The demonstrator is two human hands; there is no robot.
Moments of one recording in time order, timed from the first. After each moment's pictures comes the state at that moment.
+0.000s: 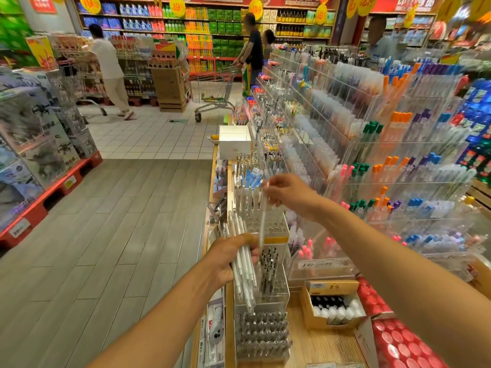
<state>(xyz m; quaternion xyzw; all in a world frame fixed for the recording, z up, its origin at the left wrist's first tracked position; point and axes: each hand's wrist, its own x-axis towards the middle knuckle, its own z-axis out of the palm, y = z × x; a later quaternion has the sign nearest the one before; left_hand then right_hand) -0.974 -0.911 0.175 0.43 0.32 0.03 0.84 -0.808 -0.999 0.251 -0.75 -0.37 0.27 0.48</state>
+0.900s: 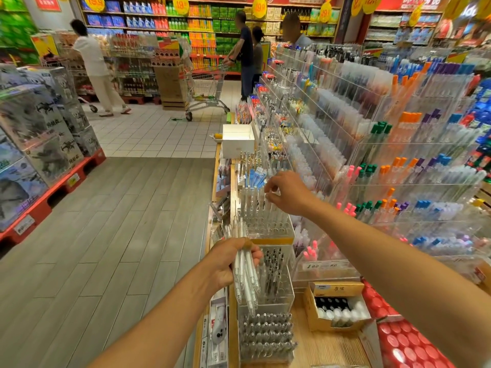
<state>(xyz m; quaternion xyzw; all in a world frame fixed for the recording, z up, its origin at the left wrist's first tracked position) -0.978 -0.897 0.166 0.42 0.34 0.01 0.84 -0.778 -0.970 0.224 -0.83 -0.53 -0.06 0.17</state>
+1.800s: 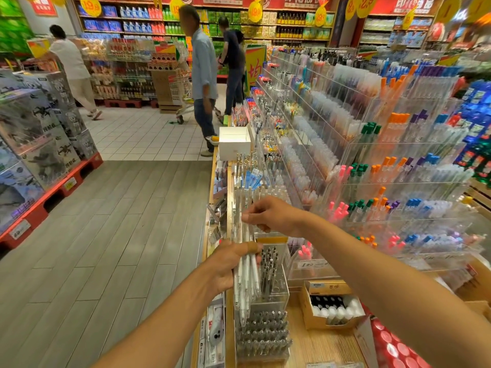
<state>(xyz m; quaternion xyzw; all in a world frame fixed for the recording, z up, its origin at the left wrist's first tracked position) -0.982 -0.918 0.173 0.46 0.29 0.02 0.84 -0.839 -0.993 0.227 -0.72 -0.43 0.37 0.40</state>
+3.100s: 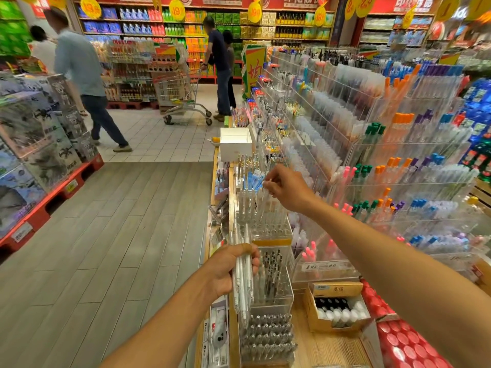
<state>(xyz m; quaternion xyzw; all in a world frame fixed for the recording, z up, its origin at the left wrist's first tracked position) -0.988 -0.903 0.165 0.41 0.28 -0.02 0.87 -0.790 -0.977 0.238 -0.81 -0.44 0.04 0.38</state>
